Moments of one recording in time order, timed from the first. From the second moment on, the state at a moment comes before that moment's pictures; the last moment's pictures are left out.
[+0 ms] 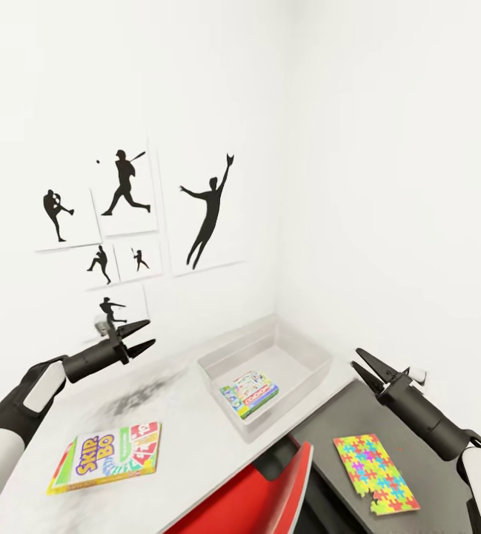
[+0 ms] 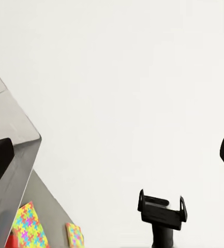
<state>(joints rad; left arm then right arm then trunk) -0.76 0.35 -0.02 -0.68 0.90 0.89 -1.03 -0.20 -0.06 -0.44 -1.57 -0.94 0.86 0.71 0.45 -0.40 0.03</state>
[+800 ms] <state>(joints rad) -0.76 0.40 -0.01 -0.68 0.92 0.95 -1.05 -0.20 -0.06 -0.47 -1.56 -0.94 0.86 0.71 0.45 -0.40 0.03</state>
